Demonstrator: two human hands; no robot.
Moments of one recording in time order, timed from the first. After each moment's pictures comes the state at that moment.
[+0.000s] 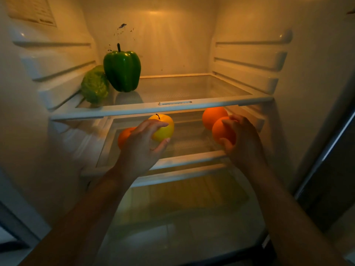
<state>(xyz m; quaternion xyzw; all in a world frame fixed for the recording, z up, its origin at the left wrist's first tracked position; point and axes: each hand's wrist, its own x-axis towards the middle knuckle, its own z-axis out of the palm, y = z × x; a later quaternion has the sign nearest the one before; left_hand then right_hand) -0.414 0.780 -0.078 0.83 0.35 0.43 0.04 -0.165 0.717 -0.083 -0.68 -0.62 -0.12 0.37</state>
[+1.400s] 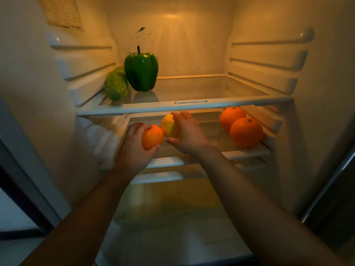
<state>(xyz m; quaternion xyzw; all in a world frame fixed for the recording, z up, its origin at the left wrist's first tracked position) -0.451 0.794 -0.097 0.75 0.51 0.41 0.07 -0.283 0.794 -0.076 -0.61 -0.72 0.03 0.34</state>
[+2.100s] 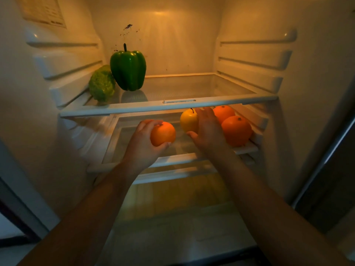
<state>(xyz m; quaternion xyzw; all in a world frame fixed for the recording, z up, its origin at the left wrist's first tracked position) -0.412 0.794 -0.089 0.79 0.44 0.42 0.12 -0.225 0.775 -0.077 -0.68 -0.64 -0.08 0.34</state>
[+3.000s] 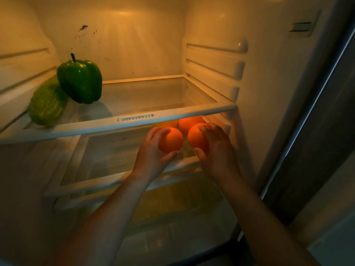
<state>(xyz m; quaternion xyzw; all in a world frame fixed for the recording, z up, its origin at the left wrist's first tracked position) -0.318 0.795 -0.100 0.81 0.37 0.43 0.17 -0.158 0.703 -0.079 -0.70 -0.61 -0.09 0.37</state>
